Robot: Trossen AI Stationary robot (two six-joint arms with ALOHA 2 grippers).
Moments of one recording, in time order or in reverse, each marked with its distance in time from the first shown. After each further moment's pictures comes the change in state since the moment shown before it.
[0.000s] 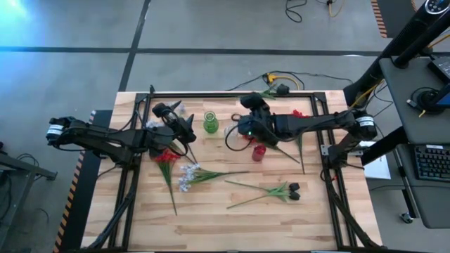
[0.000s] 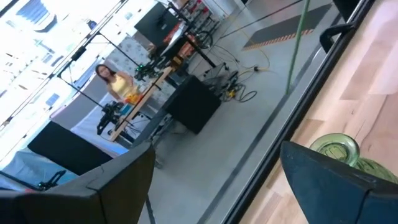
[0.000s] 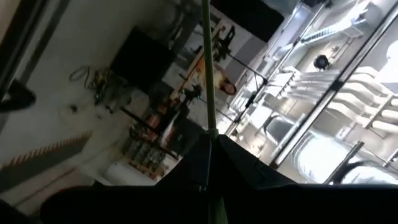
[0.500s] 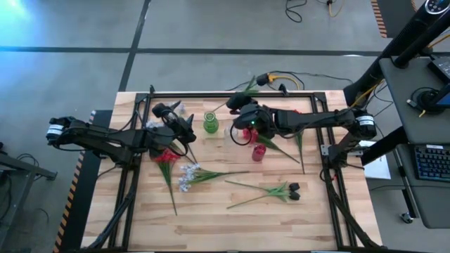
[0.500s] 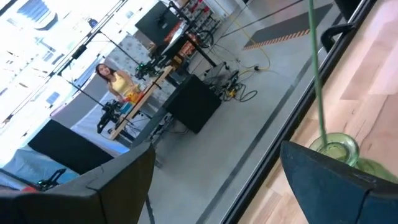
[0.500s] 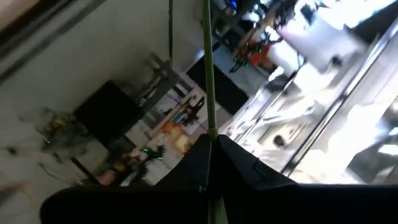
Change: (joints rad) left arm 0.000 0.000 0.000 -0.010 -0.014 -0.014; right arm -0.052 -0.002 -0.001 0.271 -0.321 -0.521
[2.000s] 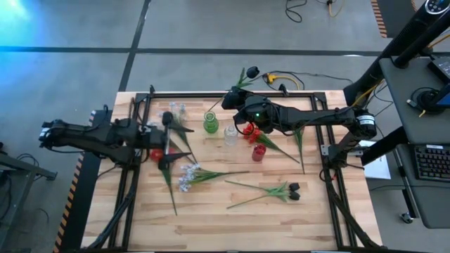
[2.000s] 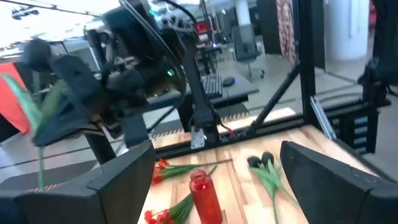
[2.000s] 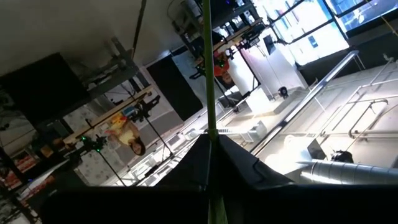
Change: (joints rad) left arm -0.032 -0.315 -0.008 0.021 1.085 -0.213; right arm -0.034 -0.005 -0.001 0.212 -0.118 -0.412
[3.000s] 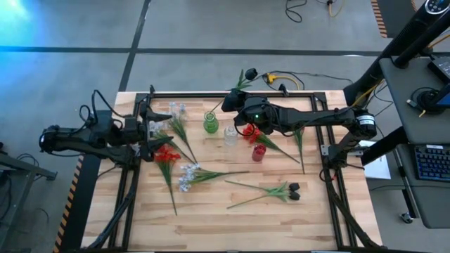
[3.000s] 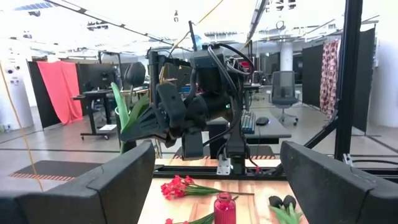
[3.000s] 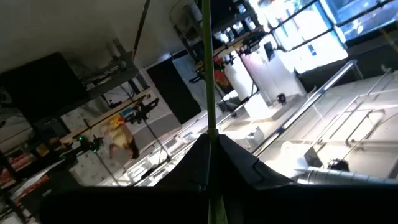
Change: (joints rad) left arm 0.001 -0.272 -0.078 -0.029 -0.161 -0.141; right arm 0.003 0.002 -0.013 -0.025 -0.023 -0.014
